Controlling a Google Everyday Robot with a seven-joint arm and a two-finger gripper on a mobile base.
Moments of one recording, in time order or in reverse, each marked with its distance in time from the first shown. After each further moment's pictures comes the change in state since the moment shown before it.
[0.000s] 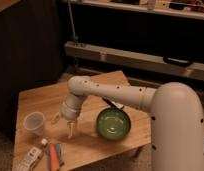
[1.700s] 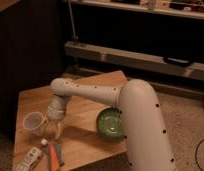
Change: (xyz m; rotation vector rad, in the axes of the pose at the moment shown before) arm -0.008 -0.053 0.062 -0.132 -0.088 -0.164
